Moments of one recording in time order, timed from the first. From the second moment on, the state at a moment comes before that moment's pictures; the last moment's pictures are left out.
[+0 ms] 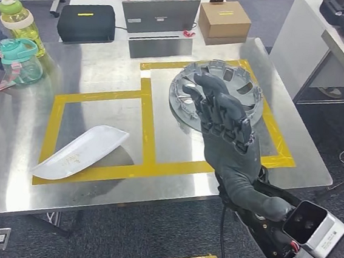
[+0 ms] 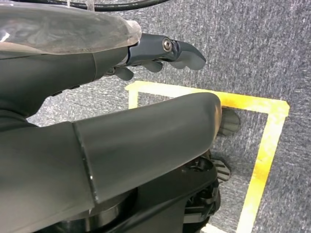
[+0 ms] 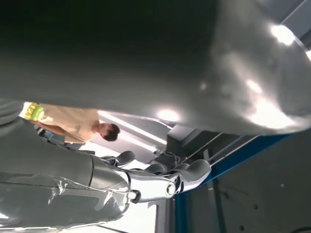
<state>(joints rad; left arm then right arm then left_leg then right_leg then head) -0.13 0.06 -1.00 -0.21 1.12 0.15 -0.14 -0.36 -0.11 0.57 -2.03 -0.10 -0.18 -0.69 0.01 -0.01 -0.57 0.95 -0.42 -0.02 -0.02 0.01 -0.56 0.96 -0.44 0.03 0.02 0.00</state>
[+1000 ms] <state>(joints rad) -0.13 0.05 -0.98 -0.21 1.16 0.13 -0.07 -0.35 -0.12 0.59 -2.08 -0.09 -0.18 -0.66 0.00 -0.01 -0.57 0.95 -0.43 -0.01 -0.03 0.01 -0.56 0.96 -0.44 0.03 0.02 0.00</state>
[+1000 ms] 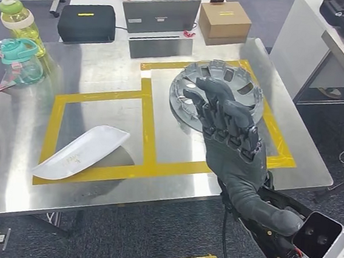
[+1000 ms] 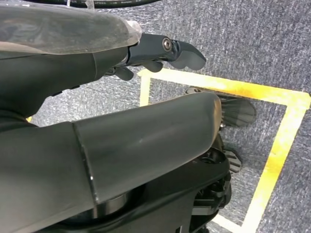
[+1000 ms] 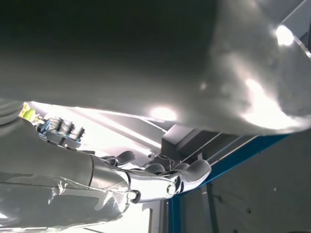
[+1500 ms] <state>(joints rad) -0.13 0.05 -0.98 -0.21 1.16 0.13 -0.04 -0.35 -0.13 0.59 -2.09 -0.09 -0.18 -0.65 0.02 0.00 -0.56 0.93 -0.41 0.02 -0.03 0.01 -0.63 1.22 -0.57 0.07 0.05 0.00</state>
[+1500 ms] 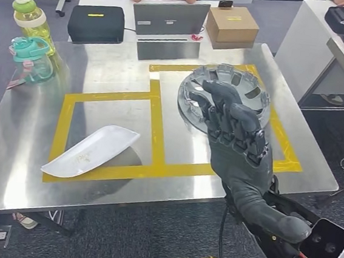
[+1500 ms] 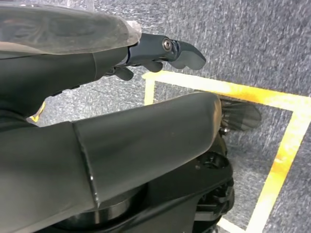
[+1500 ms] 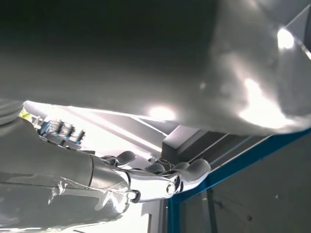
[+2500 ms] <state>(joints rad) -0.13 0.05 -0.98 -0.21 1.16 0.12 -0.03 -0.35 -0.14 0.60 -2.10 -0.08 -0.18 -0.65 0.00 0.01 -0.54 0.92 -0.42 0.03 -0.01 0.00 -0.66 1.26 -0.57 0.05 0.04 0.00</state>
